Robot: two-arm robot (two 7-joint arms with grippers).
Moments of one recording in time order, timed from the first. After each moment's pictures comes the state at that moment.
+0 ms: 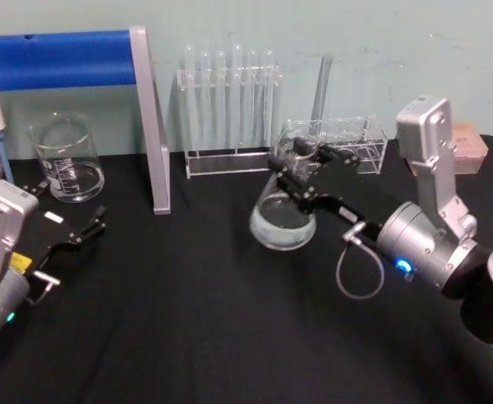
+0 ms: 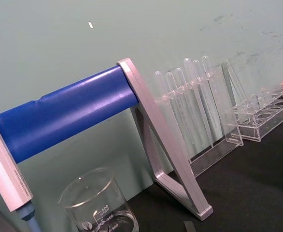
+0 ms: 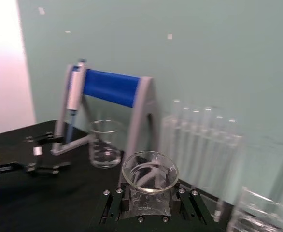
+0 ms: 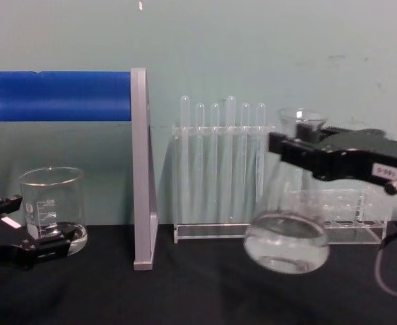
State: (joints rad) left arm -0.20 0.60 0.45 -1.41 -0.25 -0.12 0.03; right arm 0.19 0.39 -0.36 -1.67 0.36 0.07 0.34
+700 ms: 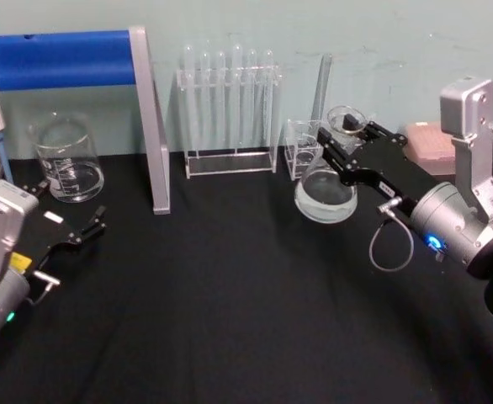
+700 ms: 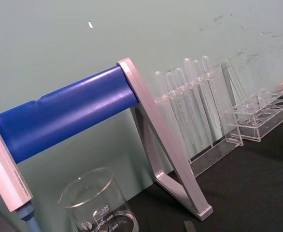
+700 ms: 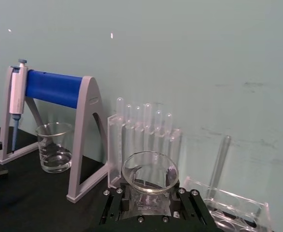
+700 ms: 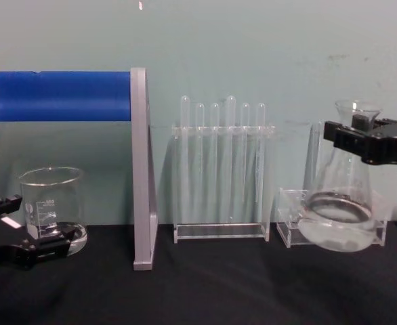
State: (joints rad) left arm -0.20 0.60 0.45 -1.41 -0.25 -0.12 0.03; right arm 0.21 0.37 -0.25 -1.60 0.35 0.07 0.29
